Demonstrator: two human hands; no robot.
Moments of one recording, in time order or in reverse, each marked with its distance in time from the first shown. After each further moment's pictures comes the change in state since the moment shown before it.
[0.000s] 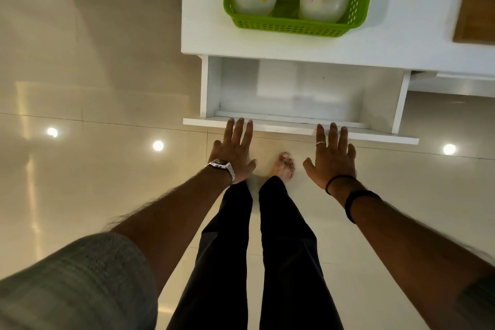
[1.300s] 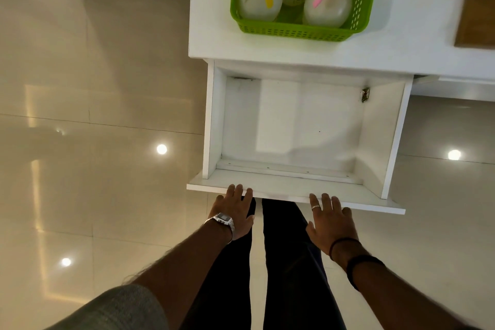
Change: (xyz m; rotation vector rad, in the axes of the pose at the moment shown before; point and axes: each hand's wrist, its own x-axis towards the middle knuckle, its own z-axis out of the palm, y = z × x) left_hand -0.081 0.008 0.086 0.057 -0.278 0.070; right_hand -0.104 0.012 0.072 -0.209 -0.295 -0.114
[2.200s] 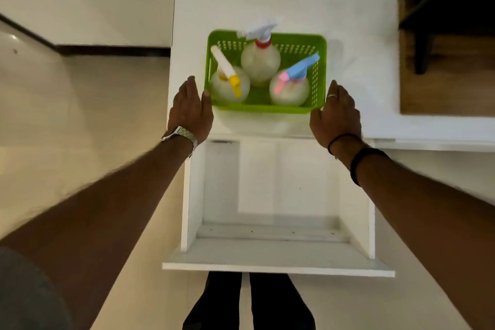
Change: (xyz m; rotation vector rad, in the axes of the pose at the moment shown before) left_hand 0.102 -0.090 -0.321 -0.552 1.004 -0.146; right_hand 0.143 0.080 -0.319 0.483 0.830 0.205
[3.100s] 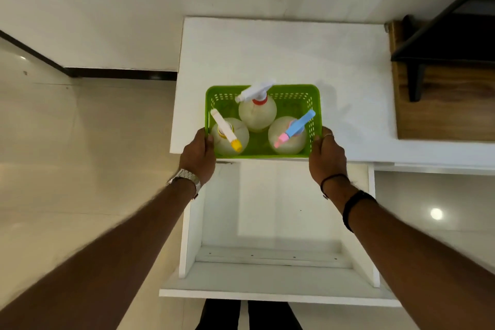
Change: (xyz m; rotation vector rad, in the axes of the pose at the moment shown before) left_hand -0.042 -0.004 0.008 -0.254 -0.103 -0.168; right_hand -0.031 -0.005 0.024 0.457 0.037 0.166
